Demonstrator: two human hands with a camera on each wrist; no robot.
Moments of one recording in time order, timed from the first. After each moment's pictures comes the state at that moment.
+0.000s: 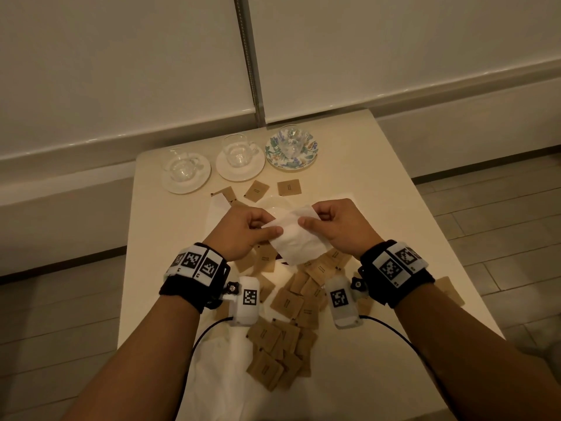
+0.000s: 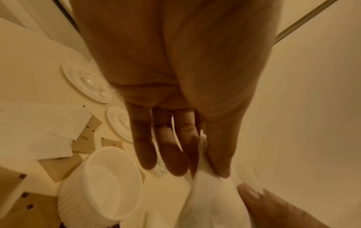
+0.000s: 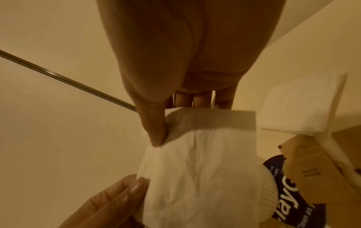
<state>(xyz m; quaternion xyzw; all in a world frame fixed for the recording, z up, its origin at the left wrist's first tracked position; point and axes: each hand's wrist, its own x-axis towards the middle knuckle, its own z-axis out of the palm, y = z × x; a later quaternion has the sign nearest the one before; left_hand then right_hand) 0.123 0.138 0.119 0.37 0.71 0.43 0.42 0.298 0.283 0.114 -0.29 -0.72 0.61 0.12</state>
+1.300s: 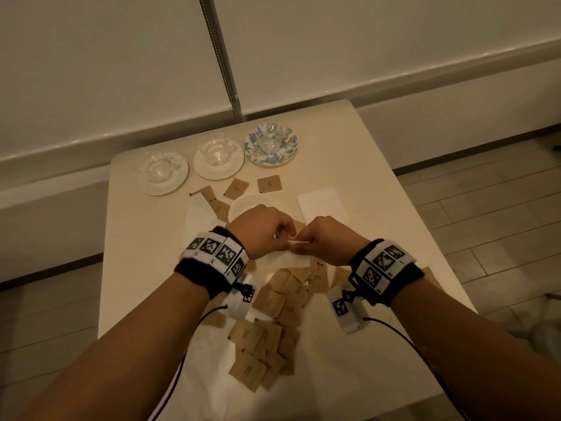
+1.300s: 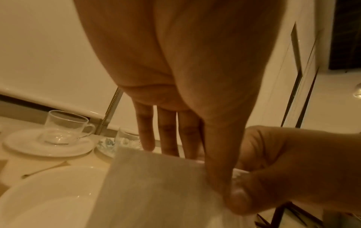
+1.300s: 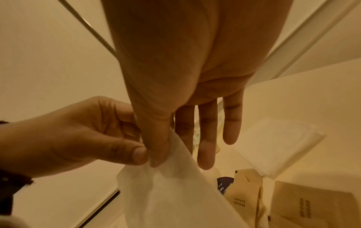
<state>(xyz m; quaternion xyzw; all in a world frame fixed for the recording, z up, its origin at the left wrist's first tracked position) 0.169 0.197 0.128 0.63 0.72 0.07 0.27 0.323 0.301 0.088 -0.21 -0.88 0.43 -0.06</state>
